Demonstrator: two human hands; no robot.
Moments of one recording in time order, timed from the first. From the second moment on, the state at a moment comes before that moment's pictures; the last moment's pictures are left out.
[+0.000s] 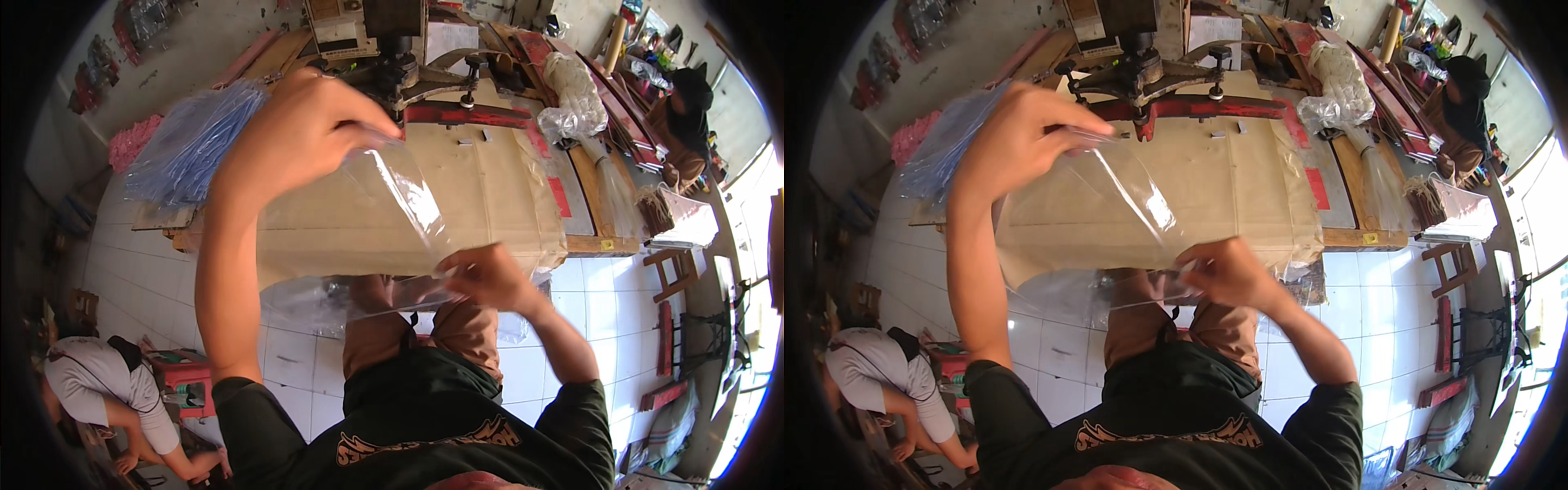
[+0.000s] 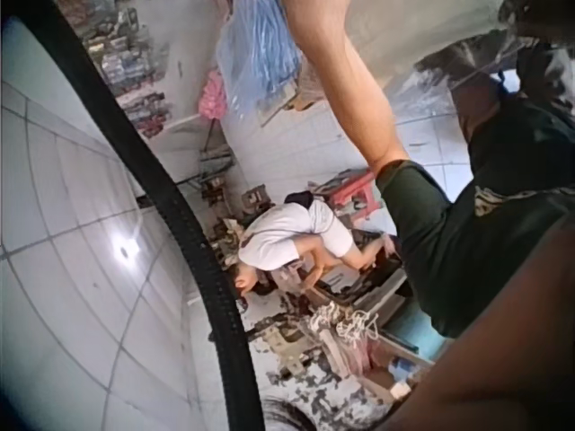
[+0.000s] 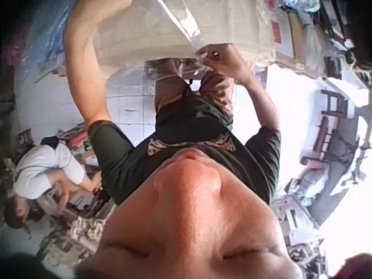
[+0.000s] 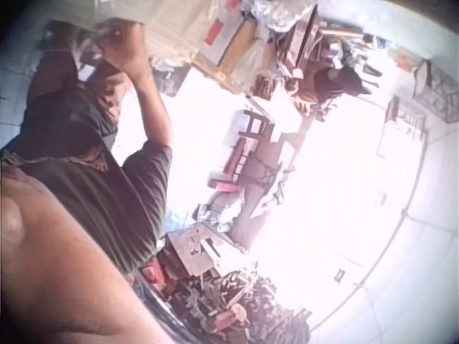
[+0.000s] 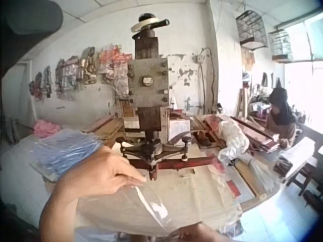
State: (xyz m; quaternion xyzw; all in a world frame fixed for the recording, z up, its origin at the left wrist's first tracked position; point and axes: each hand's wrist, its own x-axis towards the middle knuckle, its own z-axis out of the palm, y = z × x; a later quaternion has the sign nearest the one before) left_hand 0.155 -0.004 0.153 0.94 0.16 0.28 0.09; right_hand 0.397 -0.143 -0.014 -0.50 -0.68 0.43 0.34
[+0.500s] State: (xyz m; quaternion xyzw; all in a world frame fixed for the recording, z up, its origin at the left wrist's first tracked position) left_hand 0.225 -0.100 0.070 0.95 0.07 0.29 0.06; right_hand 0.234 -0.205 -0.087 -0.24 -0.10 0.75 0.61
